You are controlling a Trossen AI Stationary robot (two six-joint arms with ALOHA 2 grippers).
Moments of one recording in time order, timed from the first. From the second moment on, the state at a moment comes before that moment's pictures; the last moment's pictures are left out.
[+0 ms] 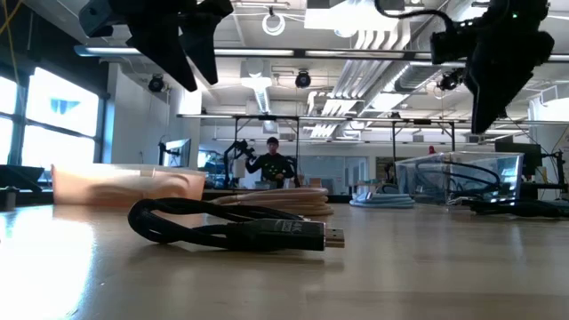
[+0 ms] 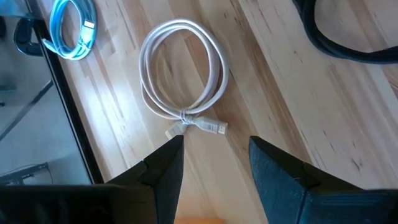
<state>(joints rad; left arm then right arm) -0.32 1.52 1.28 -0.93 -0.50 0.28 0.20 1.22 0.90 -1.10 0.29 0.68</state>
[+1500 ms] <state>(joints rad) -0.32 1.52 1.28 -0.84 -0.56 0.40 0.12 1.62 0.90 -1.21 0.15 0.67</state>
